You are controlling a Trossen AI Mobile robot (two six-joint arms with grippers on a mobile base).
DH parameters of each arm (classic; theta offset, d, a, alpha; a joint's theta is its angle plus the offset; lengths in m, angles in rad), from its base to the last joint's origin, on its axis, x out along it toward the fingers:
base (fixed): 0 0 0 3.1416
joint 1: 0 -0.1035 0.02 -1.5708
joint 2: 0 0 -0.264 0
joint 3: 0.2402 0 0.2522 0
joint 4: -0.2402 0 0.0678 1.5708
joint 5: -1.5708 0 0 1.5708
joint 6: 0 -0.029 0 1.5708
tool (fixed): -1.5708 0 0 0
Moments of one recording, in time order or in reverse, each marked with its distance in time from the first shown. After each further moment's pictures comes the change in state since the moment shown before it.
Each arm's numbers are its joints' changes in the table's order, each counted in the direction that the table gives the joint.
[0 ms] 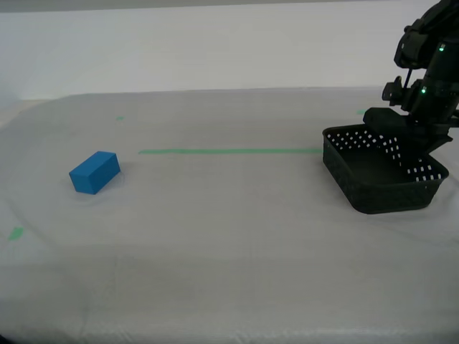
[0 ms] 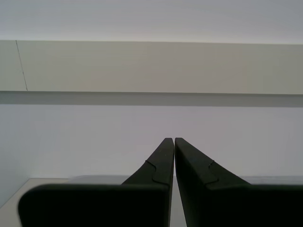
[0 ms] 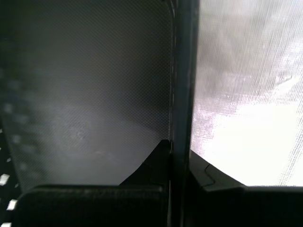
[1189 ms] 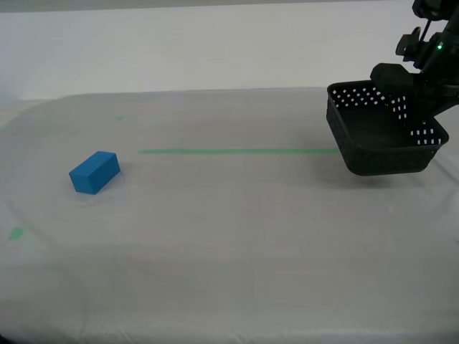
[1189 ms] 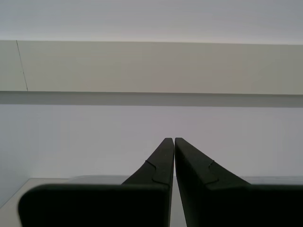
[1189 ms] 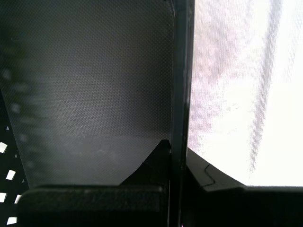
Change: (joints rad) arm 0 -0.003 0.204 -0.002 -0.006 0.001 -0.074; arm 1 0.000 0.000 0.000 0.000 0.000 0.000
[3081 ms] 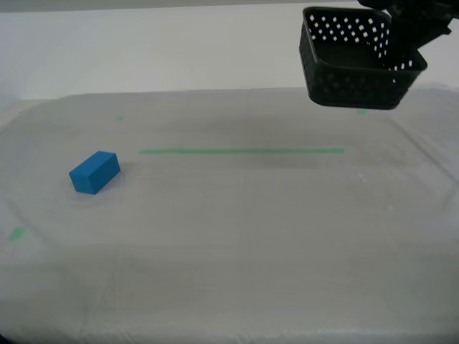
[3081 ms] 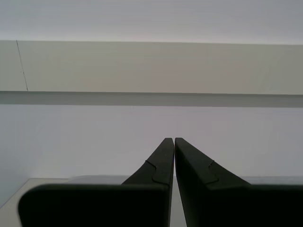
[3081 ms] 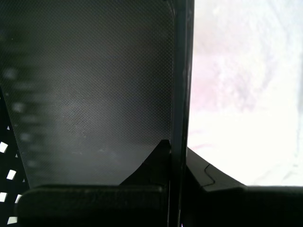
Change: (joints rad) arm 0 -0.175 0.171 0.217 -0.267 -0.072 -0.237; arm 1 0.000 0.000 0.000 0.000 0.000 0.000
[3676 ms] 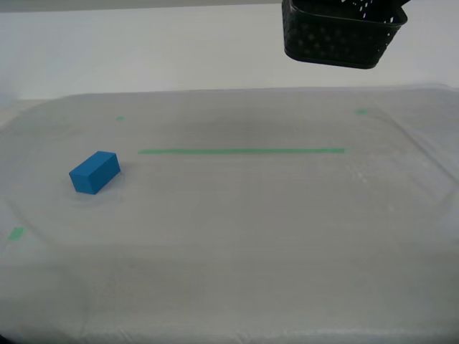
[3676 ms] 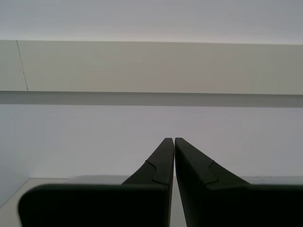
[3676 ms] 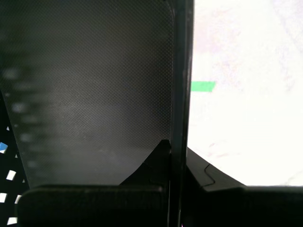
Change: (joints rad) arm 0 -0.079 -0.011 0.185 -0.098 -0.001 -0.104; arm 1 0.000 0.000 0.000 0.000 0.000 0.000
